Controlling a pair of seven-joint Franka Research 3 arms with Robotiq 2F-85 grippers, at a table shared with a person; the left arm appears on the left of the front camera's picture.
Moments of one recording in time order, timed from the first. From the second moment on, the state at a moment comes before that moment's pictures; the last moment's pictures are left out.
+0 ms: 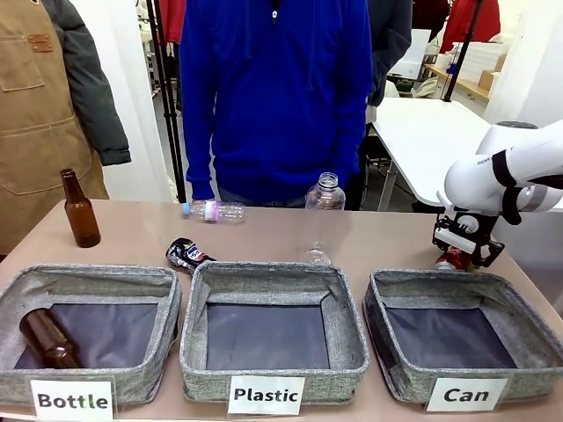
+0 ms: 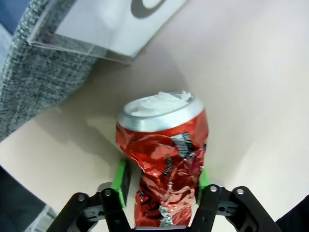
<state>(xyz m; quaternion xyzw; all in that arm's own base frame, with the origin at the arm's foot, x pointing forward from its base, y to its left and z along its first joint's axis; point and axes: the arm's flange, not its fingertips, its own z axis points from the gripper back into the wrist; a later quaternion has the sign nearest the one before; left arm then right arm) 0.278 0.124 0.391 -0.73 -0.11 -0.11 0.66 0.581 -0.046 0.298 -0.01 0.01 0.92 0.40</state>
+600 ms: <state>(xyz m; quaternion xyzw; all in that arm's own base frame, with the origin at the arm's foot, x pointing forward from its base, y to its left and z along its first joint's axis) 0.278 0.124 0.391 -0.73 -0.11 -0.11 0.66 0.579 -0.050 0.302 -0.01 0.01 0.92 0.40</state>
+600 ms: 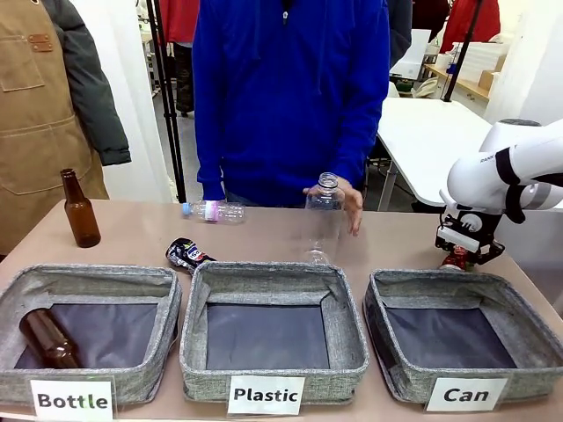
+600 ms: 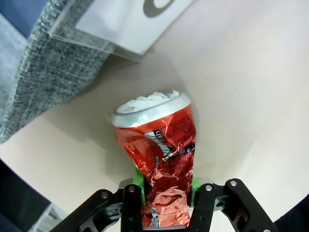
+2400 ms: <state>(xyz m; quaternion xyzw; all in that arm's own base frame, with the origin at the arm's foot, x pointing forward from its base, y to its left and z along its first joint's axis) 0.278 0.124 0.391 -0.73 -0.11 -0.11 0.66 0.344 -0.009 0.449 0.10 -0.12 0.68 0.72</state>
